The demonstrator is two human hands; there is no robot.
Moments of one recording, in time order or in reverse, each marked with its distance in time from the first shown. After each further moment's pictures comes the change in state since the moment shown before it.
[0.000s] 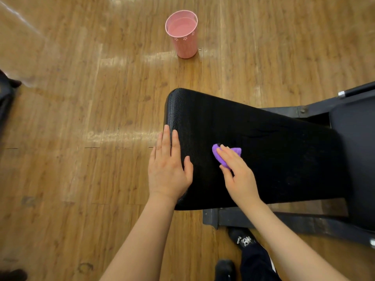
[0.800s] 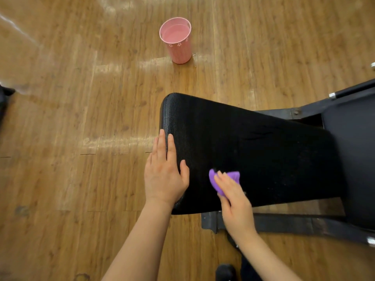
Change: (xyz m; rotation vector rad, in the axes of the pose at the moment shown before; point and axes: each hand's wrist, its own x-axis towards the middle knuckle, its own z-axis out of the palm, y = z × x) left_hand -0.001 -0.001 0.000 -0.011 0.013 0.011; right_hand -0.061 0.002 0.020 0.049 0.099 0.038
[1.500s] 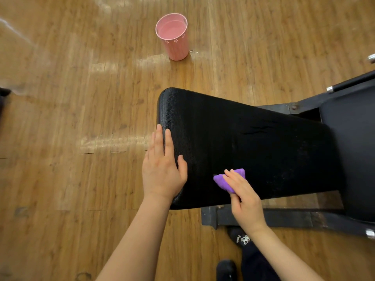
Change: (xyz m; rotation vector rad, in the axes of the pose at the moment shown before) left_hand 0.001 0.000 -0.001 -0.013 -0.016 -0.006; right_hand -0.002 0.031 -0.019 -0.091 -0.008 -0.105
